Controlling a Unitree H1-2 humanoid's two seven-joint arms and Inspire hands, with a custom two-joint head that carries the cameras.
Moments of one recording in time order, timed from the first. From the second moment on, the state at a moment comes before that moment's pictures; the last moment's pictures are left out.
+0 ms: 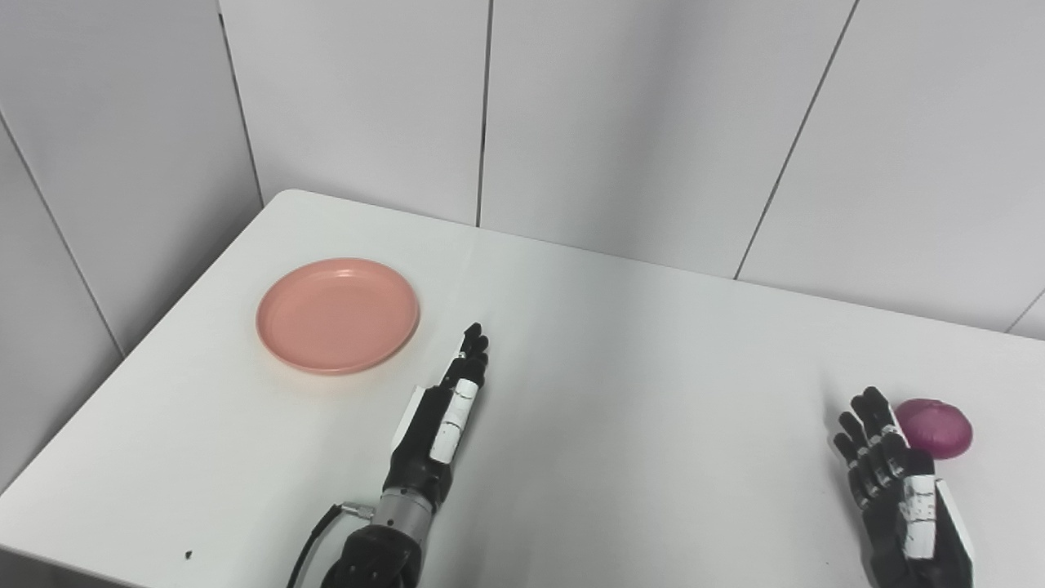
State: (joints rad) left arm 0.01 -0.05 -0.09 -0.03 -0.02 -0.01 0.00; right arm -0.04 -0.24 -0.12 0.11 0.30 -0.09 0.26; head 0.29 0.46
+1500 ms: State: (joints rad) left arm -0.61 0.36 0.21 0.47 -0.17 -0.16 -0.13; right arm -0.06 -0.24 -0.13 0.13 0.28 -0.10 0.28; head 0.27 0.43
